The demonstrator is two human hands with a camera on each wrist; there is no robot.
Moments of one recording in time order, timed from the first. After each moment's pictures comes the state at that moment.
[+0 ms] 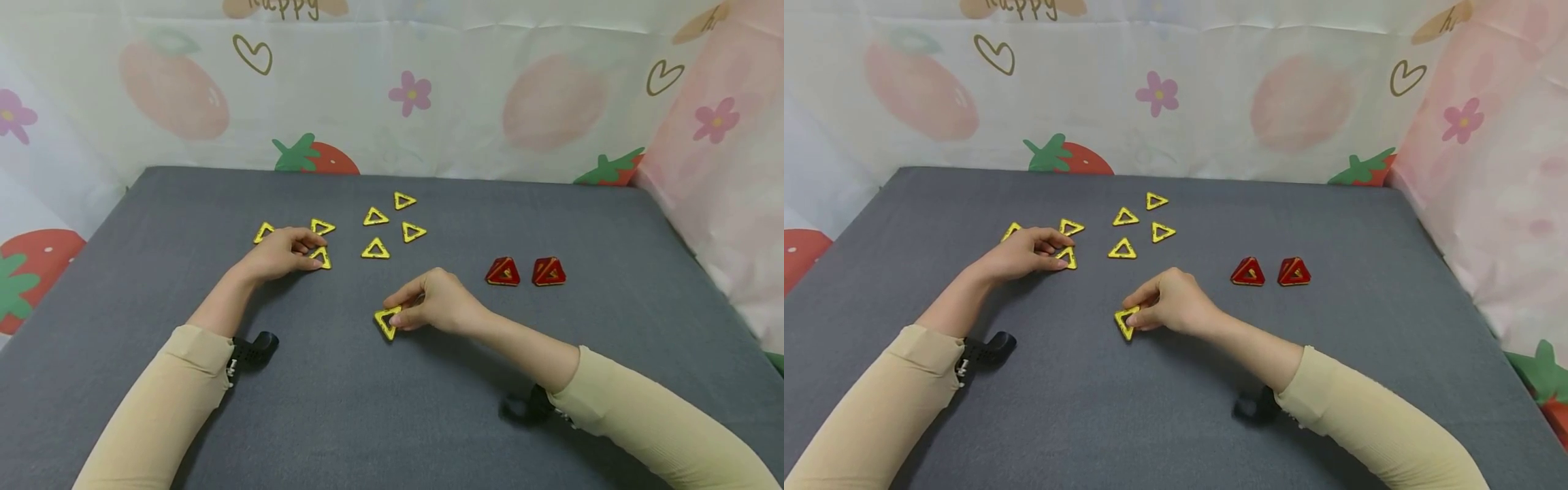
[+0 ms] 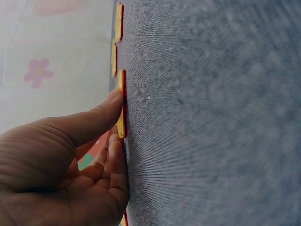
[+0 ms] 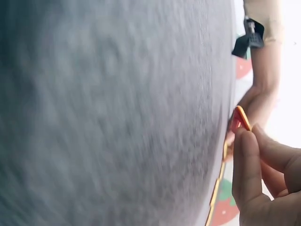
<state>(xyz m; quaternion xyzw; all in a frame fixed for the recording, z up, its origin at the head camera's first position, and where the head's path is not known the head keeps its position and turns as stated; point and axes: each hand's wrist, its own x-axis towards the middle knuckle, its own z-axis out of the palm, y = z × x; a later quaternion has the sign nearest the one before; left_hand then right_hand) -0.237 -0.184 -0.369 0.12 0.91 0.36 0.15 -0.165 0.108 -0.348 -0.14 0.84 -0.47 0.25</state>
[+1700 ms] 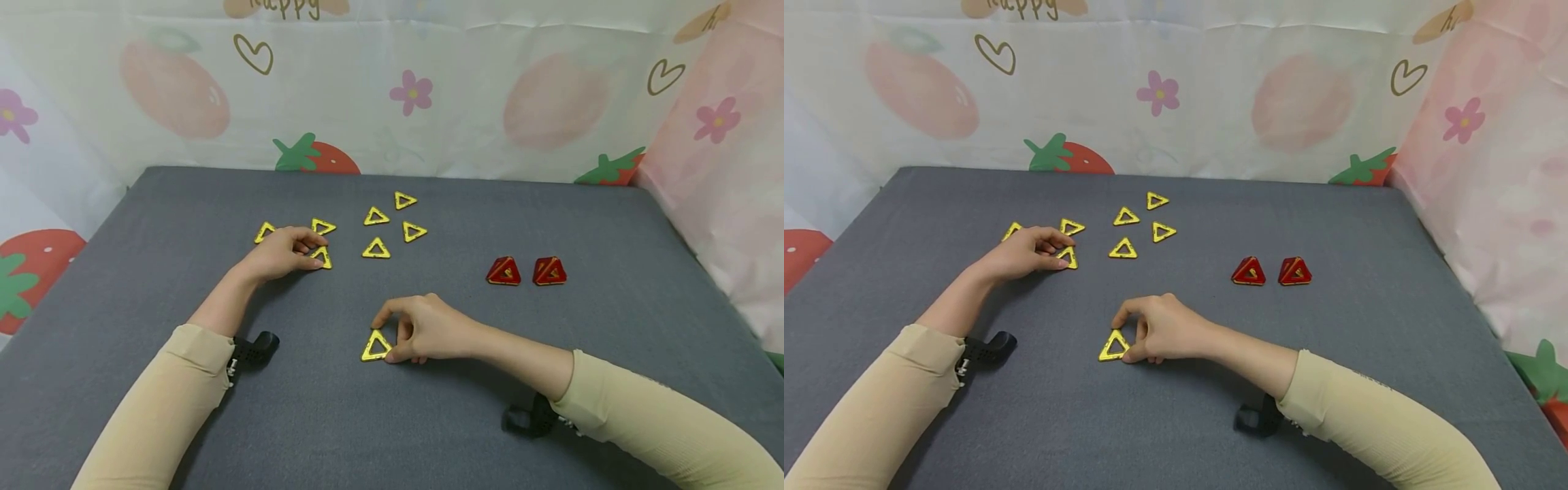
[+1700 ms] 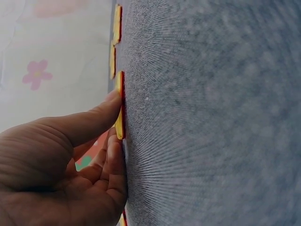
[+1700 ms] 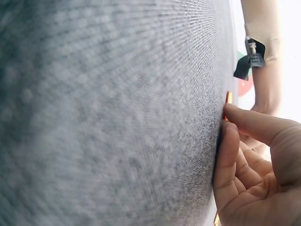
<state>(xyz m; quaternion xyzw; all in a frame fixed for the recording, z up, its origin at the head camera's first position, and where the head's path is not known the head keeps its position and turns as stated) -0.236 -0.181 -0.367 0.11 0.92 0.36 0.14 -0.151 0.105 -0.365 -0.32 0.84 -0.35 0.26</state>
